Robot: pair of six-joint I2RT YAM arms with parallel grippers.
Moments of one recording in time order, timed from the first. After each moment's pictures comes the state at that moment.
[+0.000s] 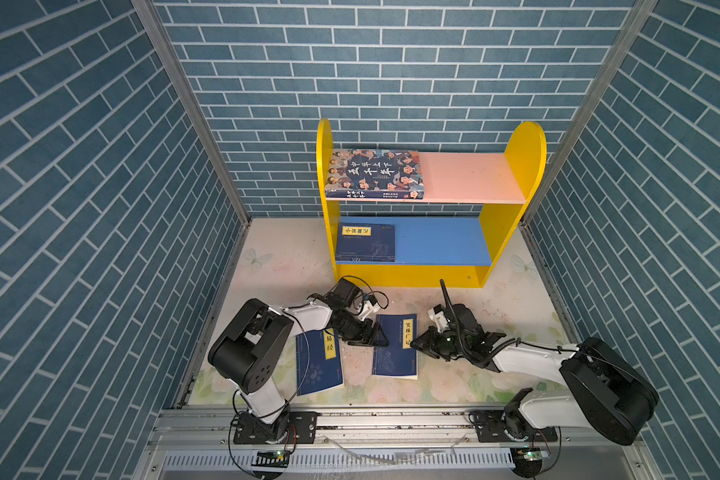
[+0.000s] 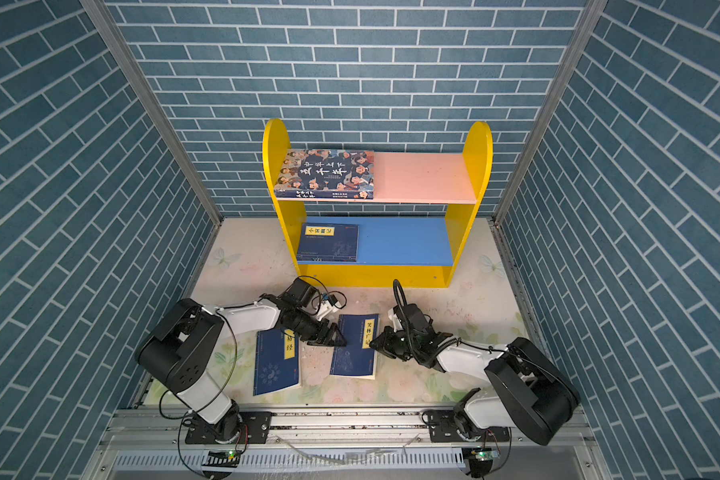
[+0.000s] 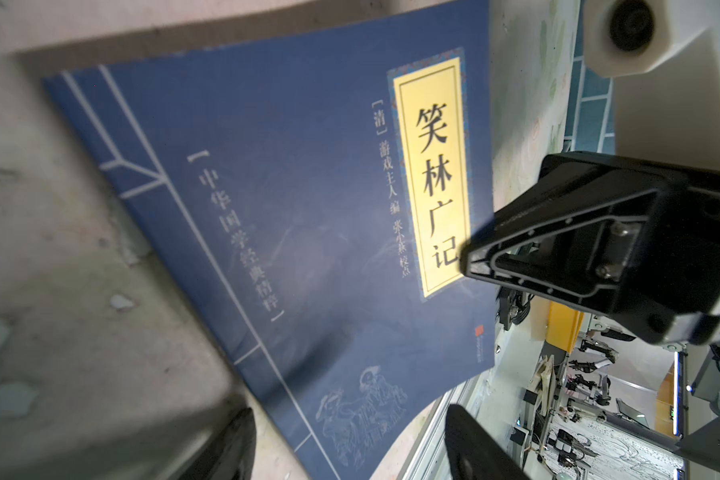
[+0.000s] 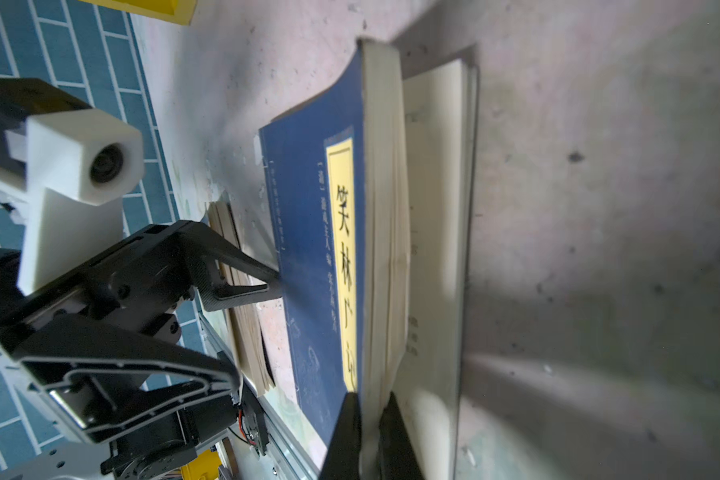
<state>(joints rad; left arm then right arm) -0.55 1.67 0.81 -0.36 0.78 -0.28 0.72 1.33 0.38 0.17 -0.48 1.02</state>
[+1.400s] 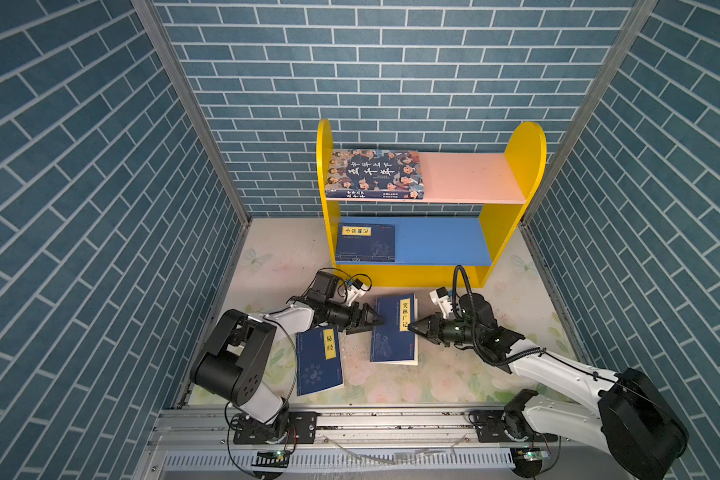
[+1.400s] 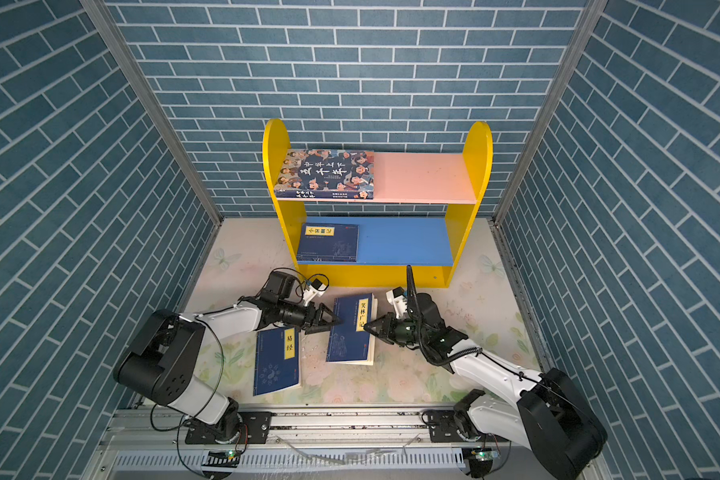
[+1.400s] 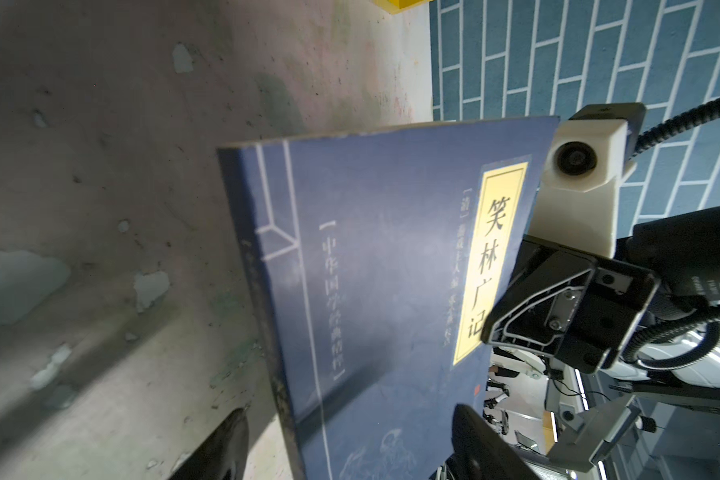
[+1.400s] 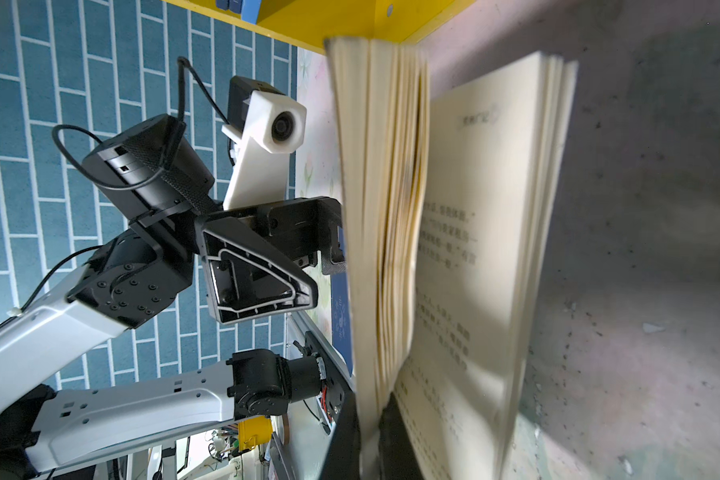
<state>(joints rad) -0.40 1.58 0.71 -0.06 1.04 -0.55 0.66 1.14 0.44 0.20 -0.61 1.04</state>
